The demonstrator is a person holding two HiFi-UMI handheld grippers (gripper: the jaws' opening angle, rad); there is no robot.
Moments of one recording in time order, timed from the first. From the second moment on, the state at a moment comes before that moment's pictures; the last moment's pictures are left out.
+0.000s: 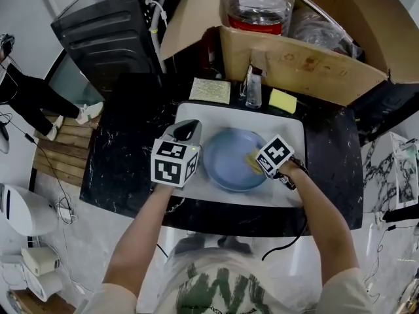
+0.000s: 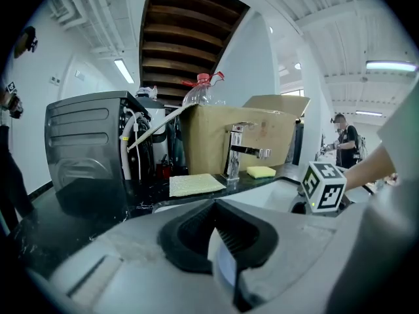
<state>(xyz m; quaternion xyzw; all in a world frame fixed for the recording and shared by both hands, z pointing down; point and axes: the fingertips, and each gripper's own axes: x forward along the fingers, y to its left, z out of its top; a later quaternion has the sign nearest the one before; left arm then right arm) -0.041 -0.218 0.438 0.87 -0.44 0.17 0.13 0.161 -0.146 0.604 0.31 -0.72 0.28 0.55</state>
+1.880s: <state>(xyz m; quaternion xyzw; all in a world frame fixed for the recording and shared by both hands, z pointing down) -0.070 -0.220 0.440 0.85 -0.47 0.17 0.13 0.060 -0.176 0.618 0.29 -0.77 0.37 0.43</state>
